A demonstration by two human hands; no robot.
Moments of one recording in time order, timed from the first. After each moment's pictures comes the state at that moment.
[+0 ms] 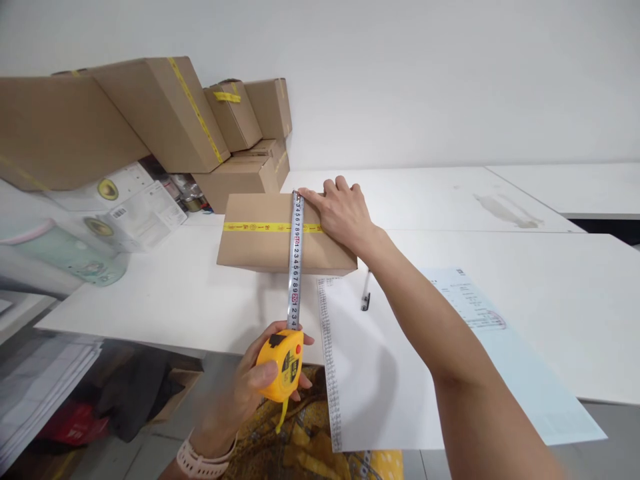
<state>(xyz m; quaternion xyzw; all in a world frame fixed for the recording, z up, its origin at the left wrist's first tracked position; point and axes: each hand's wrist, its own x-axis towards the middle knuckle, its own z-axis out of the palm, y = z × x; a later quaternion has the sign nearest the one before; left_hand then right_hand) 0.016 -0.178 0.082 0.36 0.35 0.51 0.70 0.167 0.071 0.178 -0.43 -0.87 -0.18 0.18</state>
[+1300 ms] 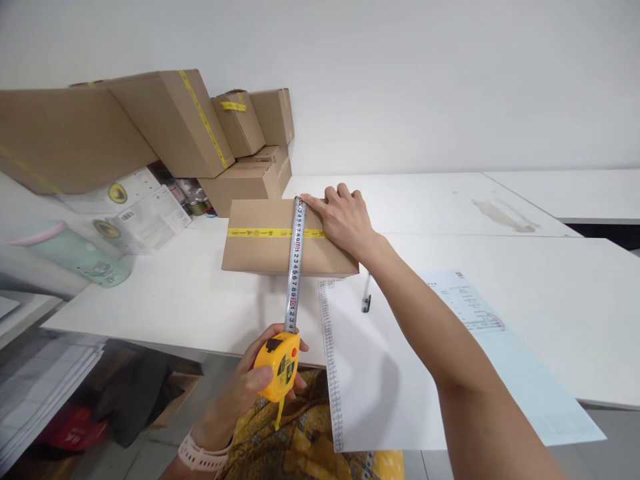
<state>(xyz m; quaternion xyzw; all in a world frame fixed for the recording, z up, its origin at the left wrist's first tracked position) -0.003 -0.179 0.062 0.39 0.33 0.49 0.71 0.169 0.065 0.176 -0.42 -0.87 -0.19 0.20</state>
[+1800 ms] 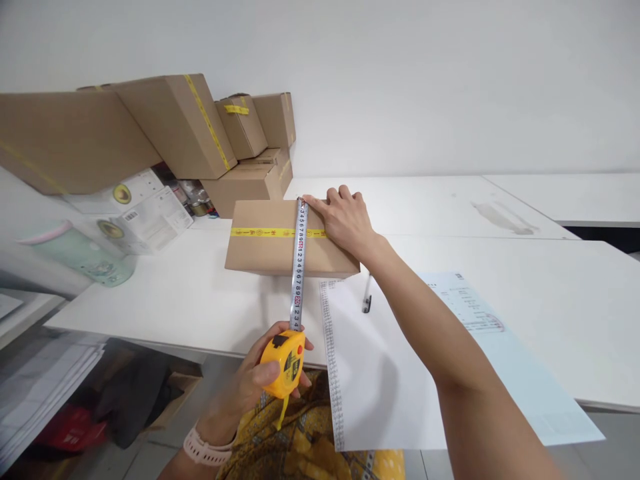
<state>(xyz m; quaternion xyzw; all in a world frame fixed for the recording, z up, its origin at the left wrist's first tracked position) 0.002 -0.176 0.067 0.39 0.33 0.48 0.71 0.168 0.065 0.174 -0.41 -0.86 -0.19 0.21</state>
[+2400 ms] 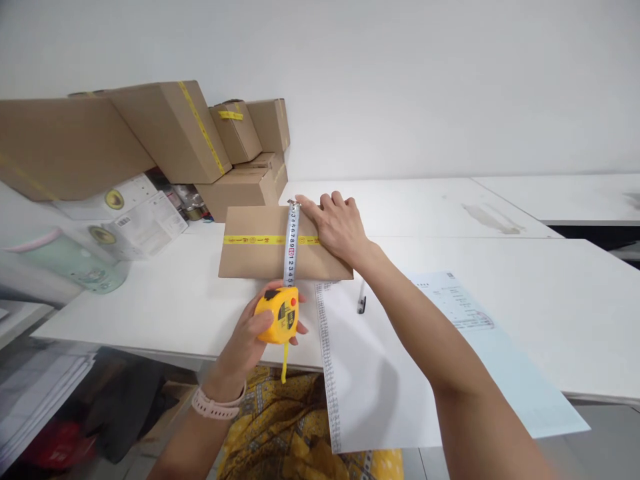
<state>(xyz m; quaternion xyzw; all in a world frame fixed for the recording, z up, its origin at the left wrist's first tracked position) 0.005 -0.124 0.107 0.42 0.34 0.55 0.64 0.169 0.056 0.172 -0.42 -0.86 -0.20 0.22</state>
